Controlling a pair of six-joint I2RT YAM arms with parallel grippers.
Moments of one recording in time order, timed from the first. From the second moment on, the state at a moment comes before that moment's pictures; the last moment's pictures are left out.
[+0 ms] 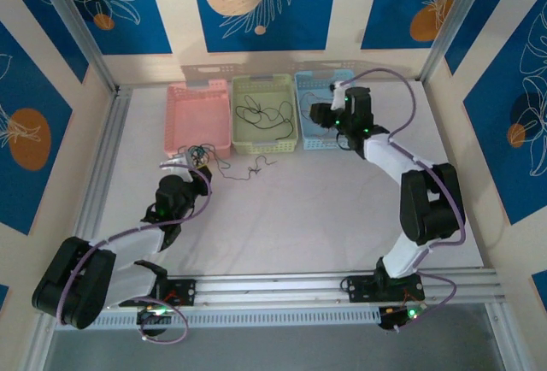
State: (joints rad) left arm -0.38 1.17 0.23 0.68 -0.04 -0.52; right arm 0.27 1.67 1.11 0.12 -0.32 0.23
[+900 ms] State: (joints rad) left arm -0.38 1.28 0.23 0.97 0.28 -0.52; right arm 0.62 1.93 1.12 0.25 -0.81 -0.16
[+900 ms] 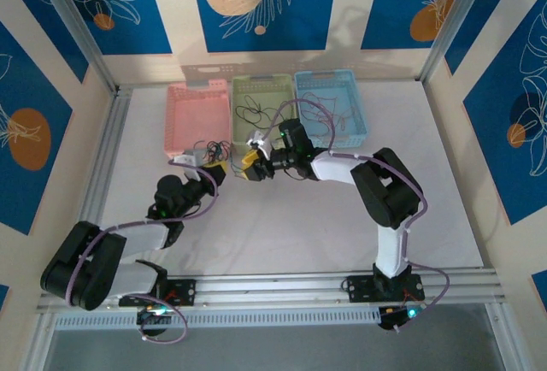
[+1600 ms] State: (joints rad) left arm -0.38 1.29 0.23 1.02 0.31 -0.52; right arm 0.62 1.92 1.09 0.31 -0.64 -0.11
